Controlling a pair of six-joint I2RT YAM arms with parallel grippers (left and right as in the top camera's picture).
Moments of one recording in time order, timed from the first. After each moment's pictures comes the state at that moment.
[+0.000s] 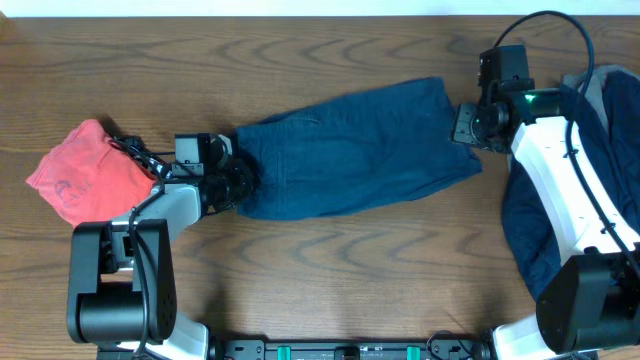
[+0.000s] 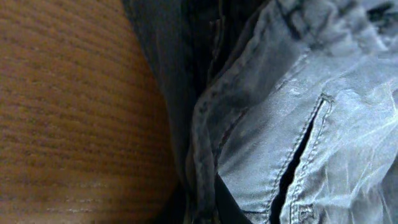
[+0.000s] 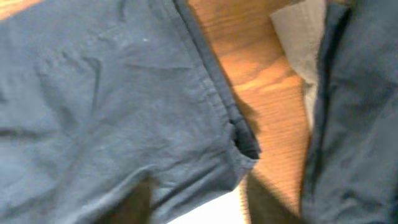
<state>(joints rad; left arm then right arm) 0.02 1.72 0.74 -0.14 0.49 -0.54 0.10 1.68 1.40 -0.90 0.07 0.32</state>
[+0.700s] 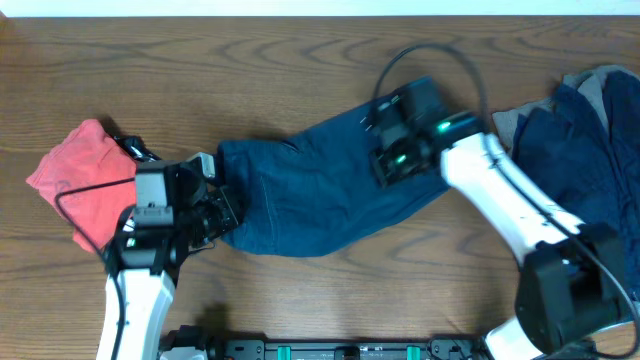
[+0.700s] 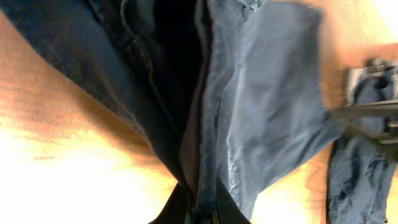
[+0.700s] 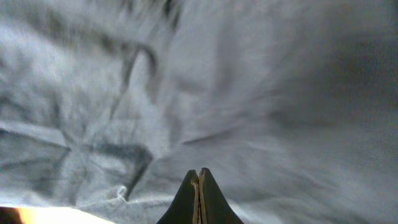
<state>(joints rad) 0.02 1.00 0.73 -0.71 0.49 -0.48 0.43 1.74 1.25 -0.75 -0.34 0.01</state>
